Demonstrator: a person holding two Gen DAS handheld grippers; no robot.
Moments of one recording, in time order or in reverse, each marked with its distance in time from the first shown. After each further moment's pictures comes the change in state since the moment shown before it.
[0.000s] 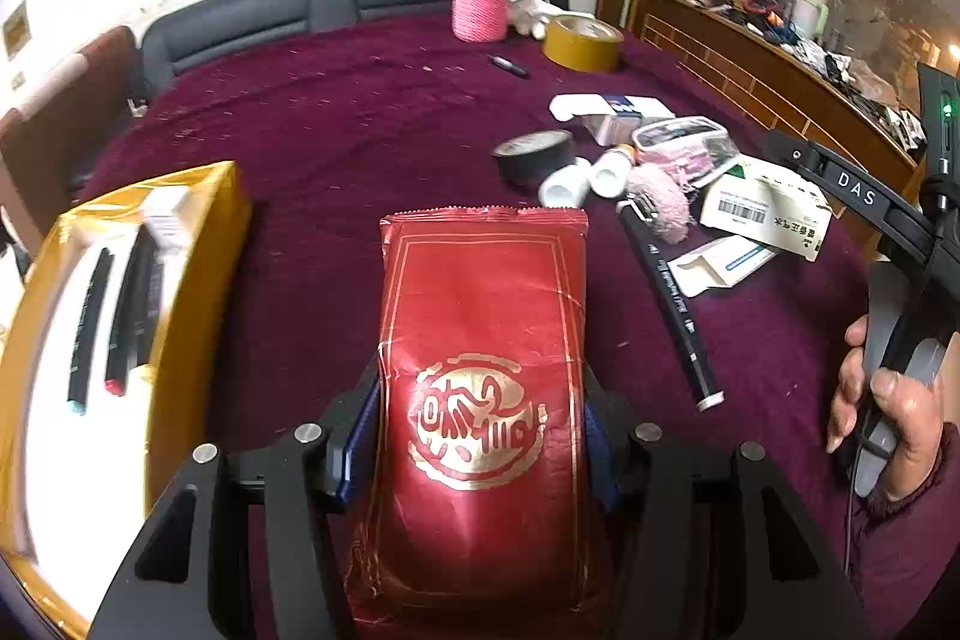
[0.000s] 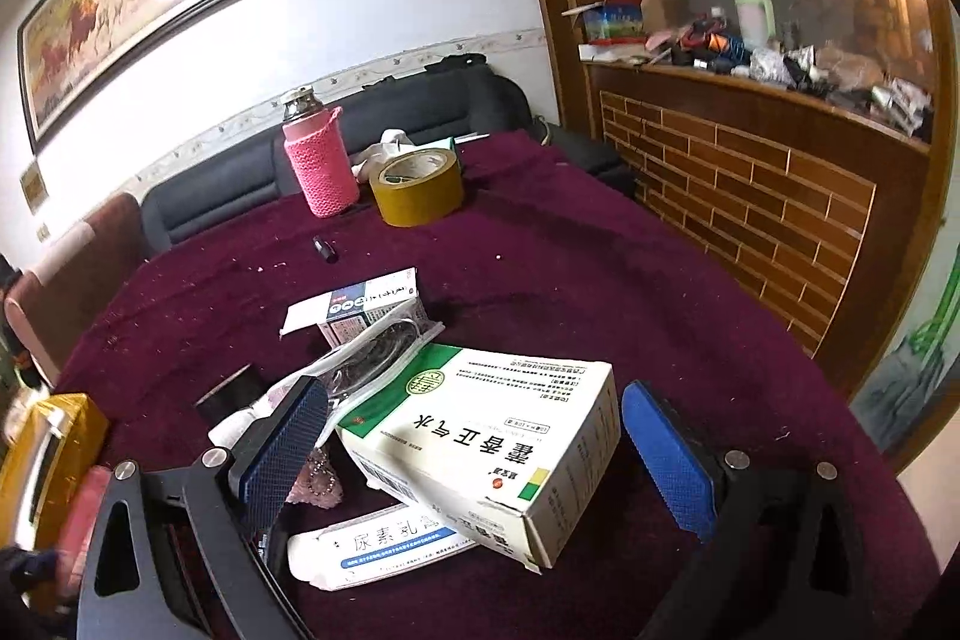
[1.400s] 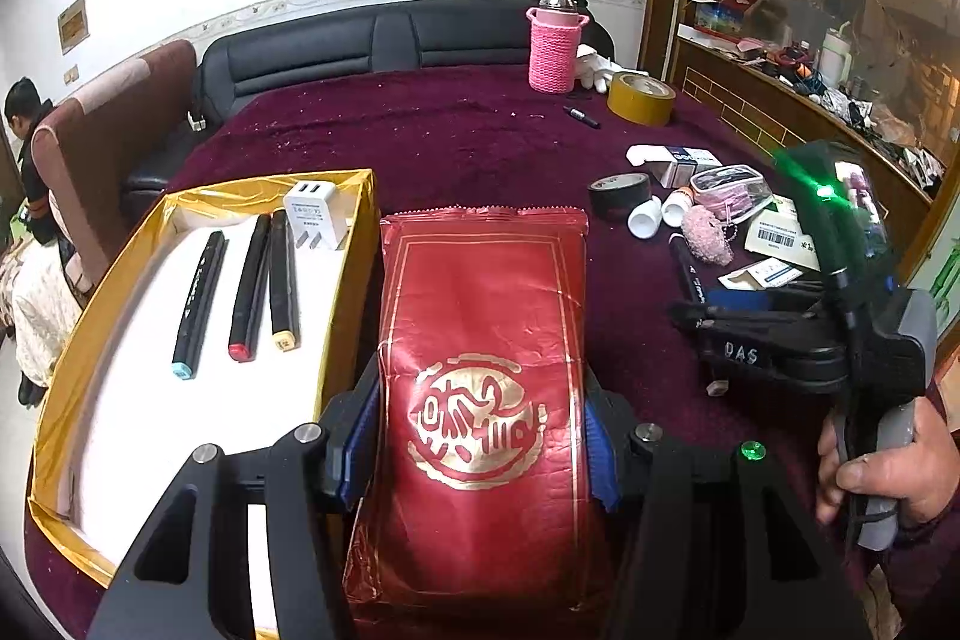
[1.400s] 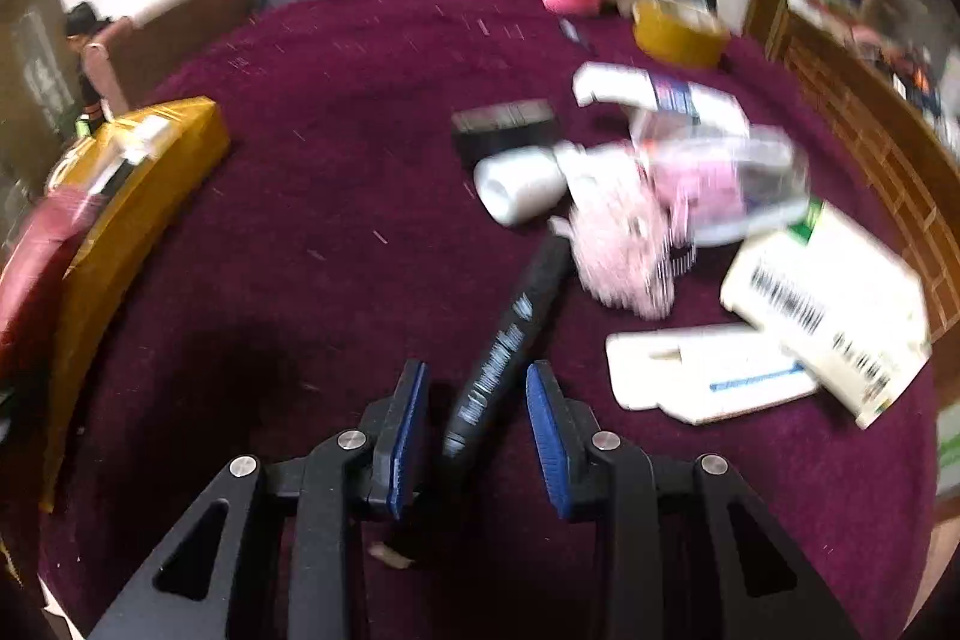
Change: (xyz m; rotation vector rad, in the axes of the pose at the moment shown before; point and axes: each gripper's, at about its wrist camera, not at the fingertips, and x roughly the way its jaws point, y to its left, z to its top) left arm -0.053 0.058 -0.033 -0.057 -0.121 0.072; right arm 0.020 0.130 -0.069 -0.380 0.449 0.183
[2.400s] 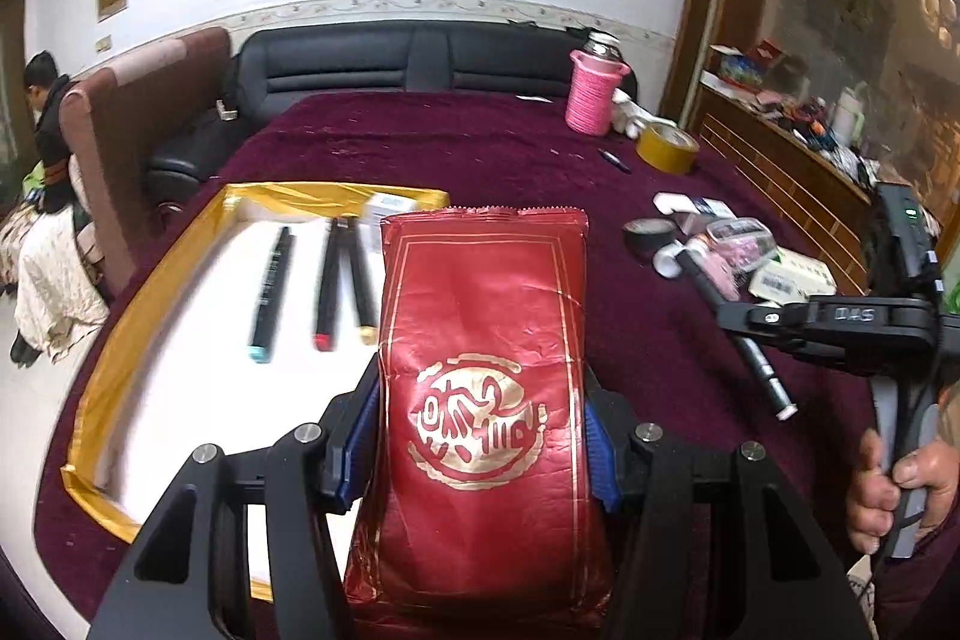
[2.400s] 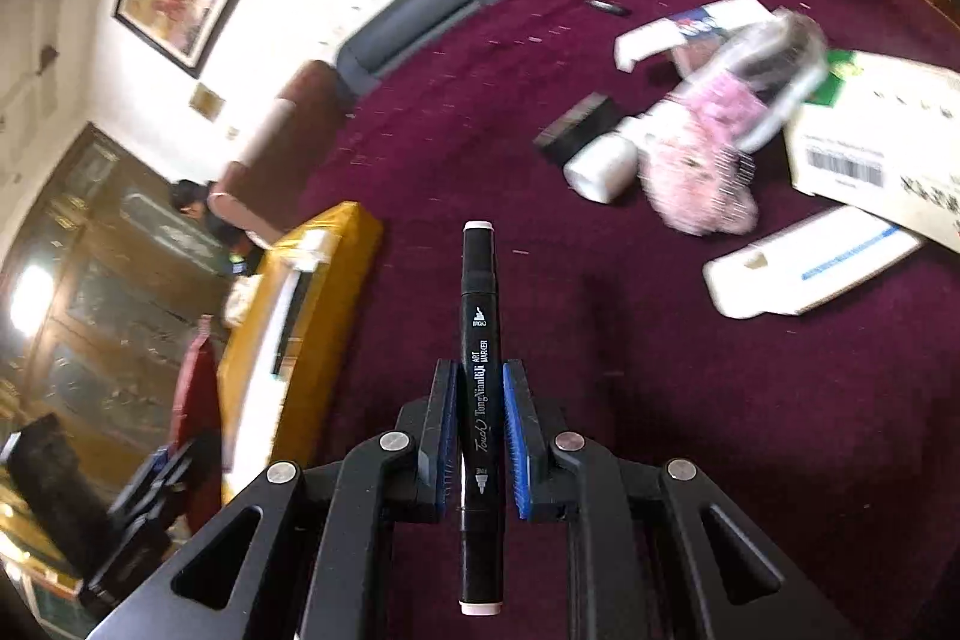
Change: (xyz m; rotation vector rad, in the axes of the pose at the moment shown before) left arm -0.046 0.052 -0.005 -0.110 -0.064 0.014; right arm -0.043 -0.026 -0.009 0.331 -0.061 0.547
